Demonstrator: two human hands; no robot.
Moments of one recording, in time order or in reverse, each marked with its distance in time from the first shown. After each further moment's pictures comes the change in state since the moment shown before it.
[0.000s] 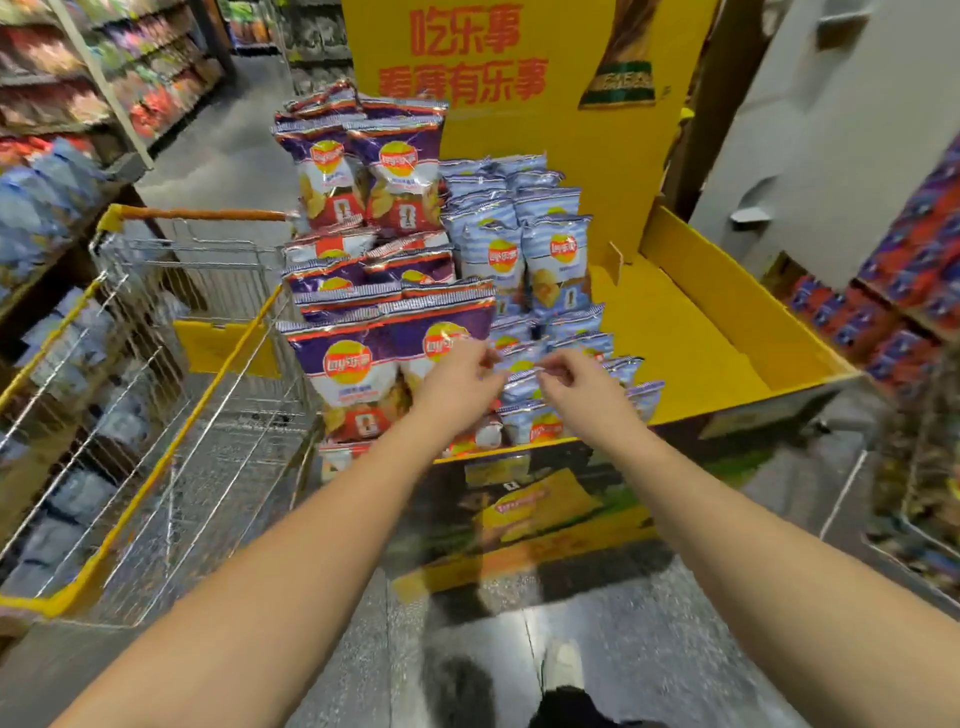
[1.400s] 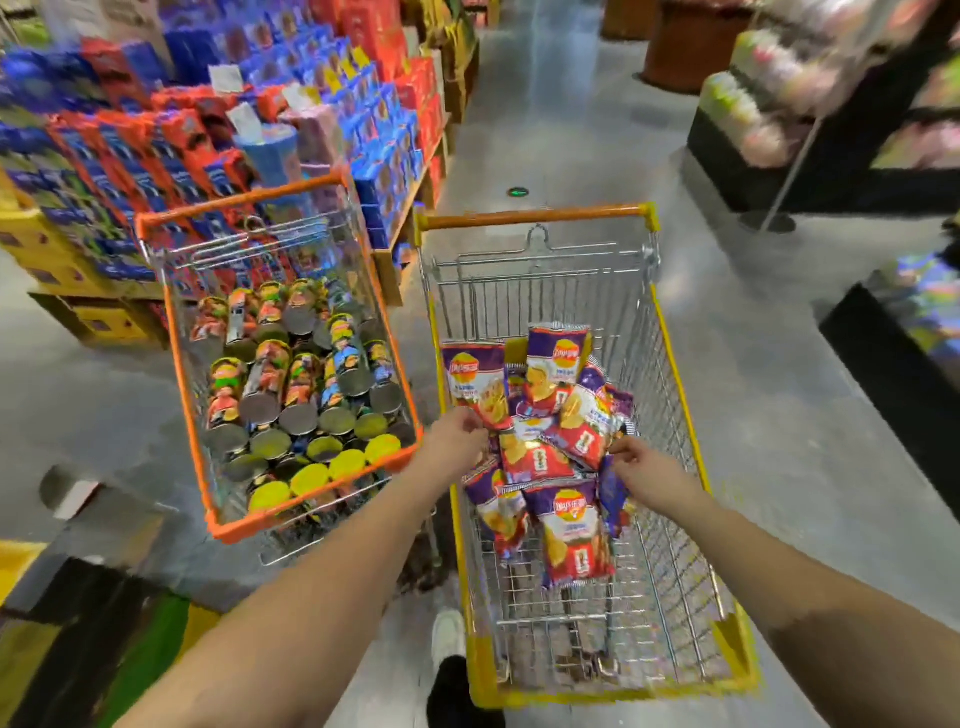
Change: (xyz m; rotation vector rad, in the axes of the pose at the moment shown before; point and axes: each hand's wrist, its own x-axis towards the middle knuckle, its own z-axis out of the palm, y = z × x) left_hand -0.183 0.657 0.672 0.105 -1.002 0.622; right_hand -0.548 0.550 -0.560 0.105 0.825 1.162
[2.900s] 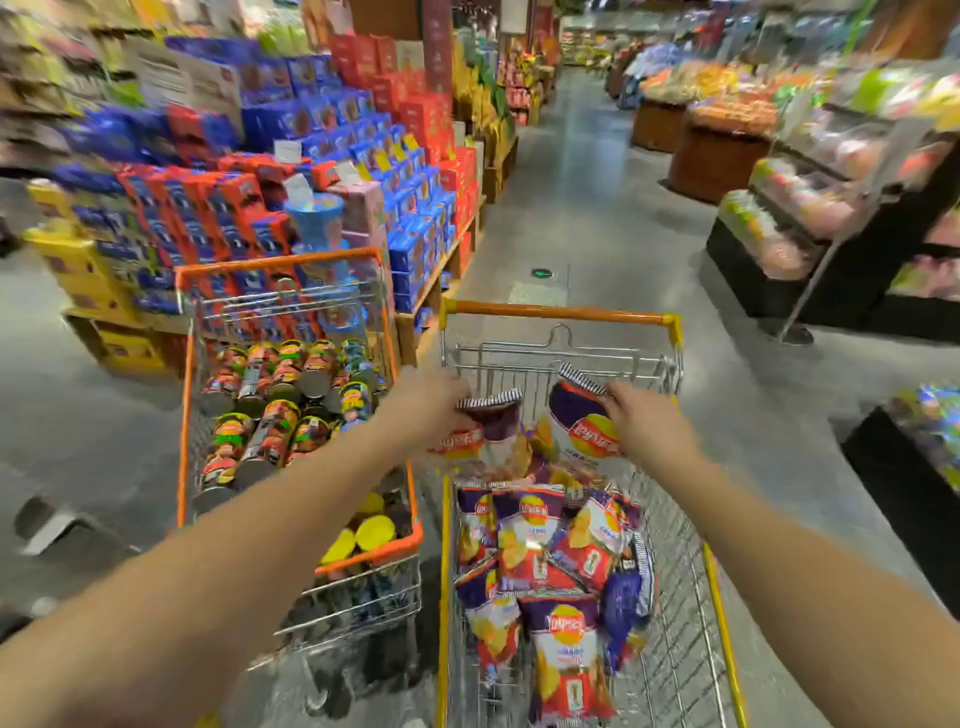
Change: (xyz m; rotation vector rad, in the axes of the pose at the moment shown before) left_hand 0.086 0.070 -0.130 0.891 0.212 0.465; right_hand 0.091 -0.157 -0.098 -0.512 0.376 -0.412
